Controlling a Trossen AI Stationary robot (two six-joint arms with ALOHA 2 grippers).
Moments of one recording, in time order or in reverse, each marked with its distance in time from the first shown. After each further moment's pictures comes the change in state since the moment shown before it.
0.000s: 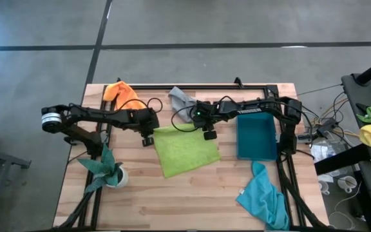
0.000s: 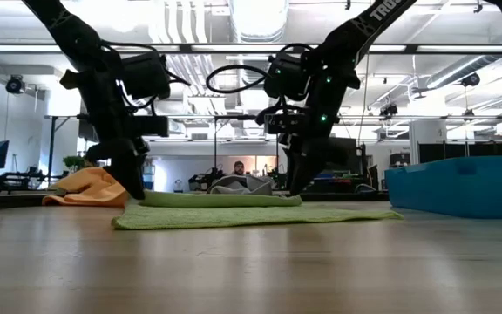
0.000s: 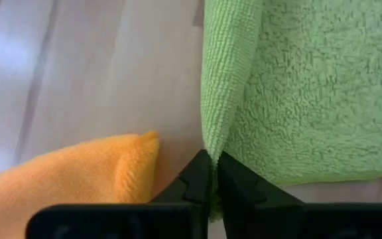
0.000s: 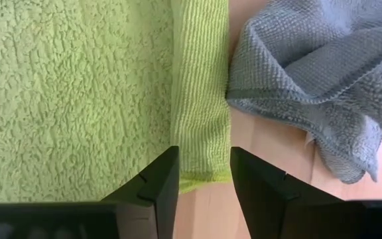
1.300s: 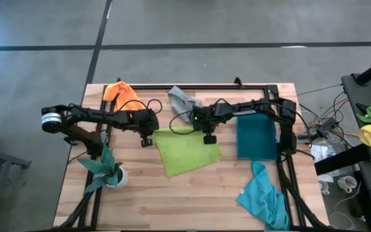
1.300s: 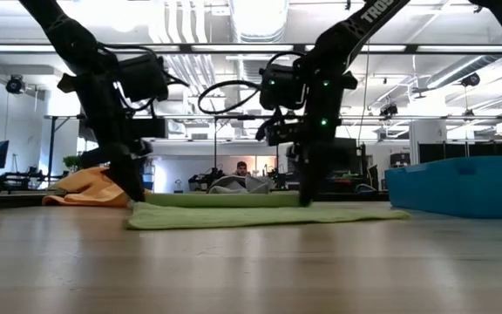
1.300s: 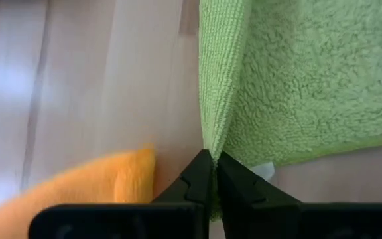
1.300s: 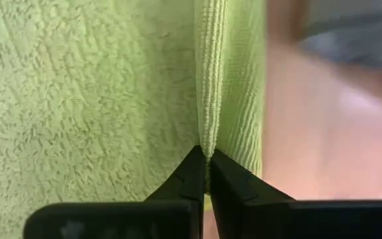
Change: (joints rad) left arm 0.001 0.000 -0.025 0.065 0.007 0.131; right arm 0.051 0.067 0.054 -0.180 -0.035 0.210
